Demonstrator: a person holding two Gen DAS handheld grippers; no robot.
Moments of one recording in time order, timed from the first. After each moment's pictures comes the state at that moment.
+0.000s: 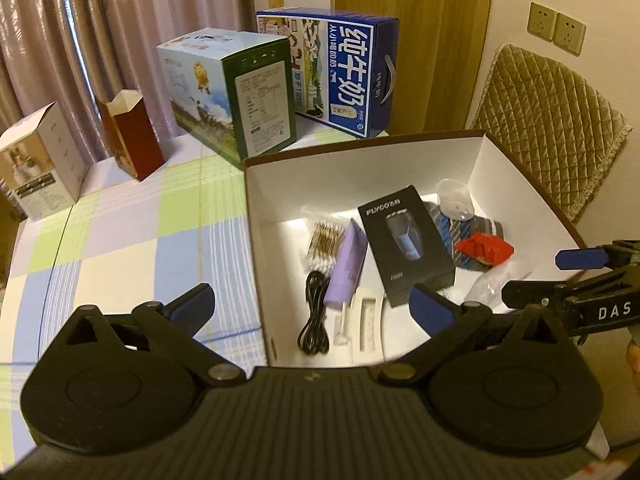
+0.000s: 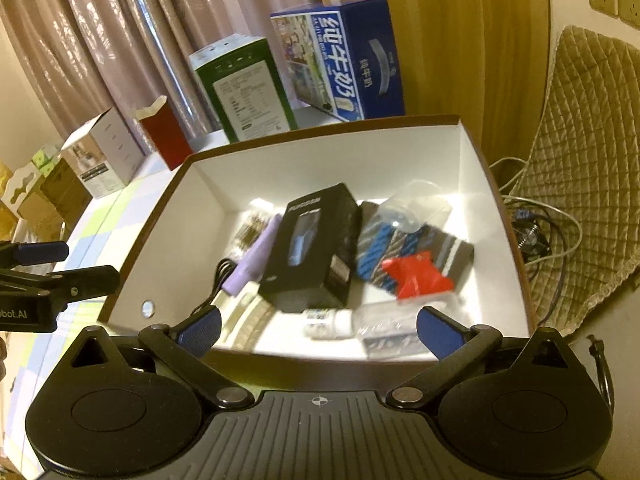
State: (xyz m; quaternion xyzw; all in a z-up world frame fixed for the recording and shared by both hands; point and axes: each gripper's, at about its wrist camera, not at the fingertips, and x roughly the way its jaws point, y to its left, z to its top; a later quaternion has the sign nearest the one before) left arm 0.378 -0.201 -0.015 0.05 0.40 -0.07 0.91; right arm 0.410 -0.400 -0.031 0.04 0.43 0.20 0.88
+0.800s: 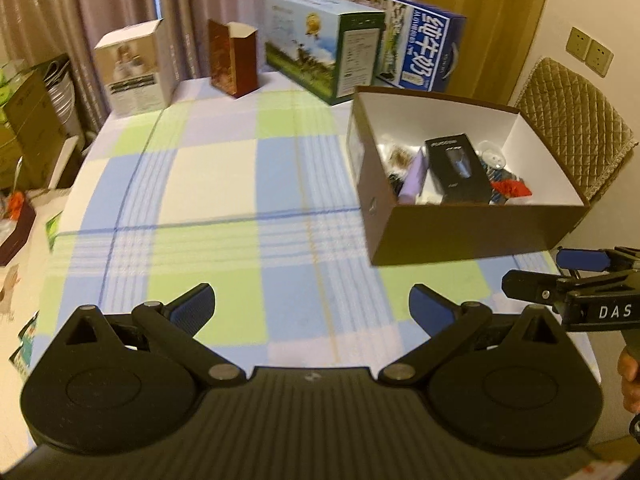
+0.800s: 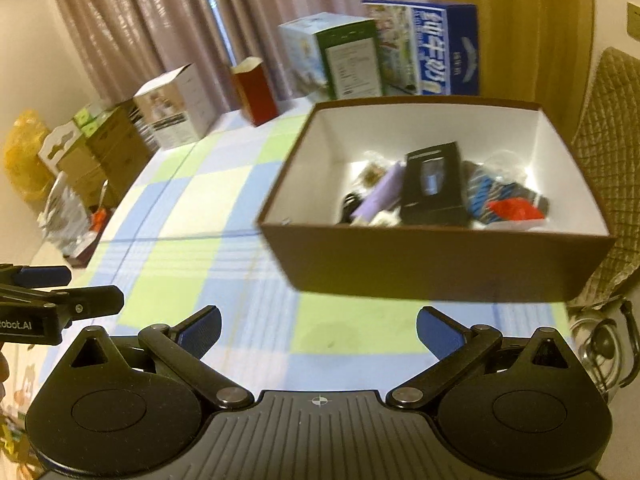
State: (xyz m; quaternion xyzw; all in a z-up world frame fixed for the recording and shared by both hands) left arm 0.237 -0.084 -0.001 -0.02 0.44 -0.01 0.90; right arm 0.275 -0.298 -0.014 0.01 0.43 0.25 0.87
